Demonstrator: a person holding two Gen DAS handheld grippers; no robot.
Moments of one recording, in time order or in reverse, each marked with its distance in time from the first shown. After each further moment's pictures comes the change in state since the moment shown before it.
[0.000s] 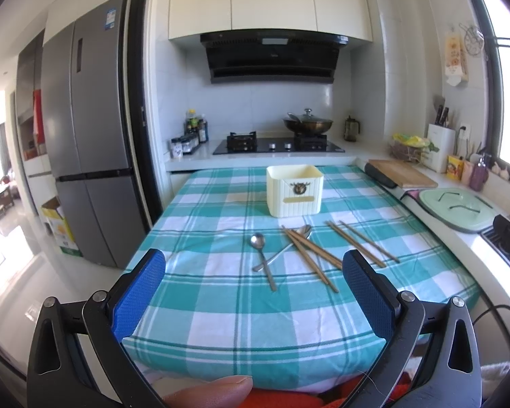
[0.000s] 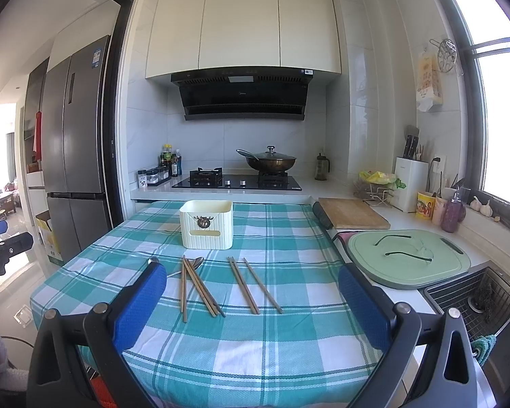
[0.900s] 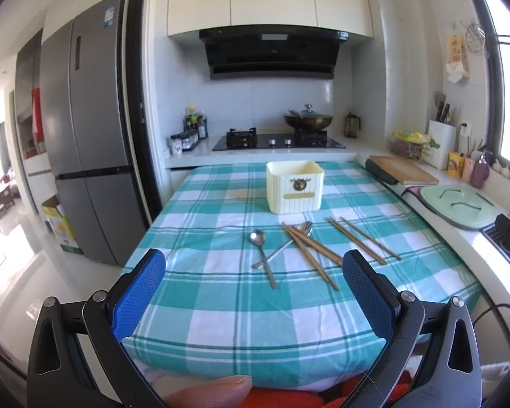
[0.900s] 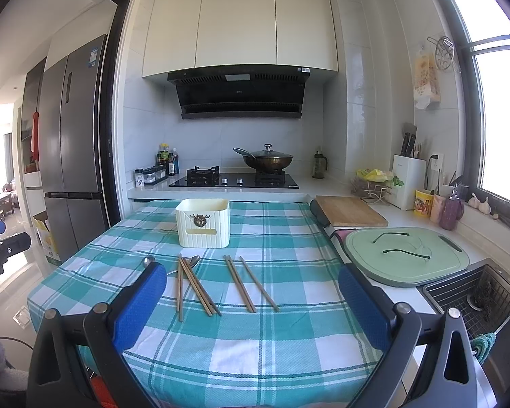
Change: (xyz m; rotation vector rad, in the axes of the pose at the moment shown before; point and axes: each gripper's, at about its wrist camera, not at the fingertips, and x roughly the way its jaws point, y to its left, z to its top) left arm 0.004 0.001 -0.001 0.004 0.018 0.000; right arm 0.005 -0.005 0.000 0.011 0.007 -0.008
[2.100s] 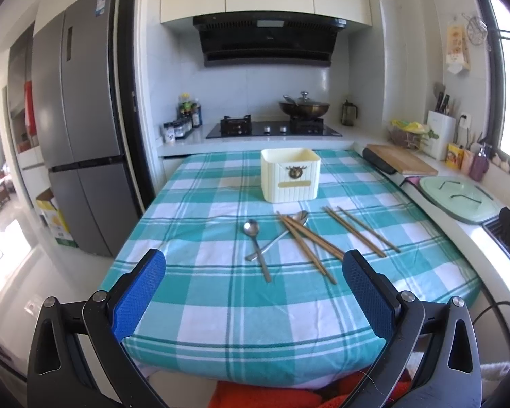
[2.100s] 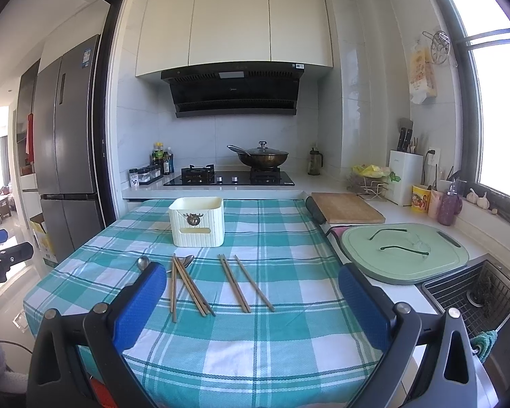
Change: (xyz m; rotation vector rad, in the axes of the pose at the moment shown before) left arm 0.025 -0.007 -0.001 0.004 0.059 -0.016; right arm 0.011 -0.006 -0.001 0.012 0.012 -0.016
